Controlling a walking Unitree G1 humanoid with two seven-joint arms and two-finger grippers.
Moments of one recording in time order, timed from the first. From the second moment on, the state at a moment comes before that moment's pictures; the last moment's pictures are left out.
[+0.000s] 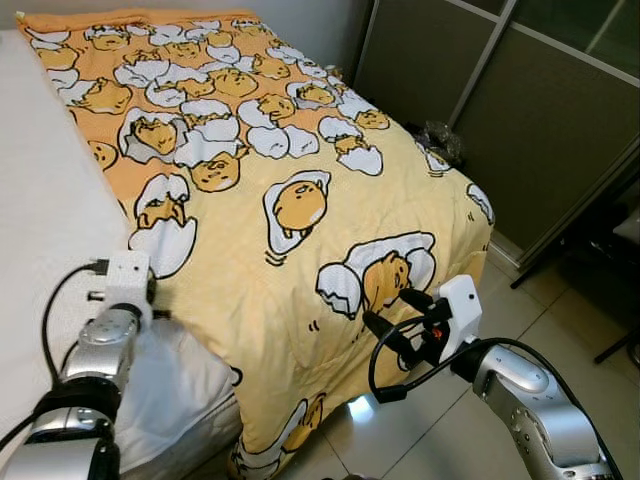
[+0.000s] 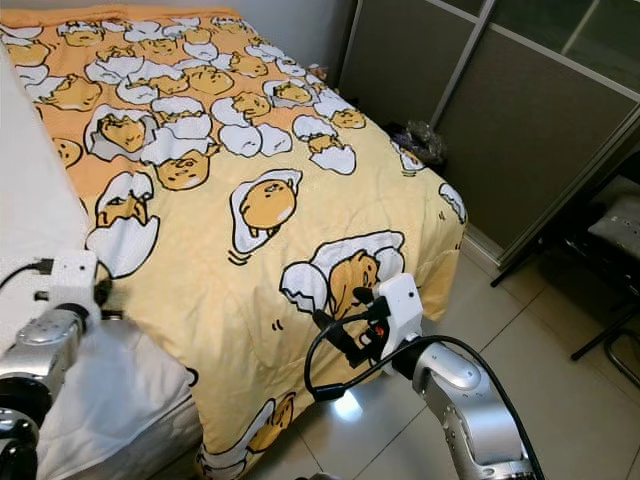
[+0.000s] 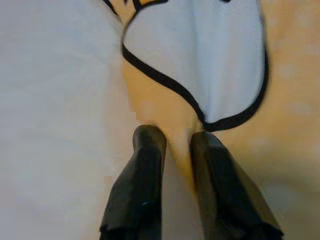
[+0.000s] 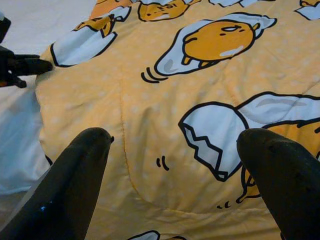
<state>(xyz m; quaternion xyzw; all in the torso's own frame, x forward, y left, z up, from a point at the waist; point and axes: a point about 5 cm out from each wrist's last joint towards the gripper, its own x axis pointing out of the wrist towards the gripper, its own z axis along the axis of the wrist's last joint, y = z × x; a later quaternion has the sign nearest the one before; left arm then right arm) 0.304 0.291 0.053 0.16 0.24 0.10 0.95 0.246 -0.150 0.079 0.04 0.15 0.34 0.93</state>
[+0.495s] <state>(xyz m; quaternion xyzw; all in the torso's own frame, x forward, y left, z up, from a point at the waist) 0.294 0.222 0.094 0.05 0.13 0.05 0.99 0.245 -0.152 0.081 0.04 0.14 0.32 0.94</state>
